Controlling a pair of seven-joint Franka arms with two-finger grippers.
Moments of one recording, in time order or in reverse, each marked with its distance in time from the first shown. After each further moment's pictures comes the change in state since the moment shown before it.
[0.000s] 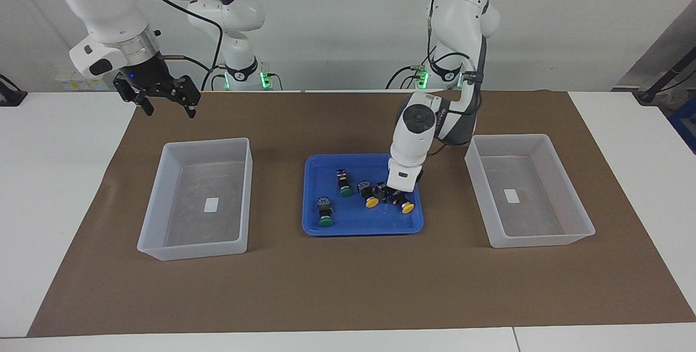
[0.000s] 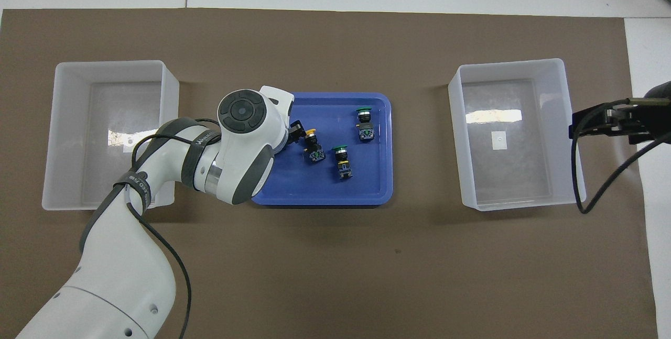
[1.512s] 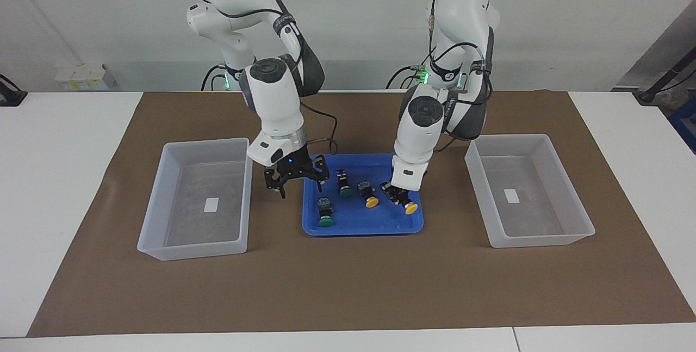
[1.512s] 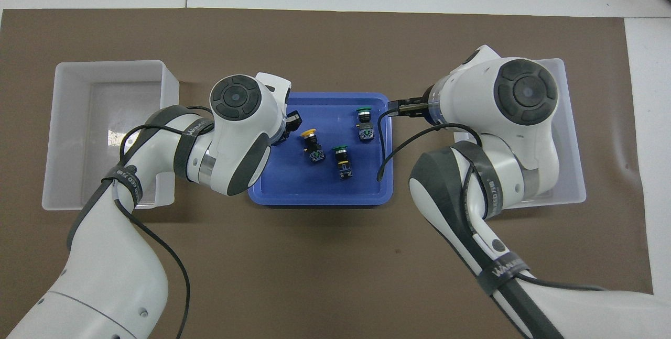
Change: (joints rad) left arm 0.026 0.007 0.014 0.190 0.001 -0.200 0.002; right arm 0.376 0.353 0.006 -0.172 0.000 0.797 0.197
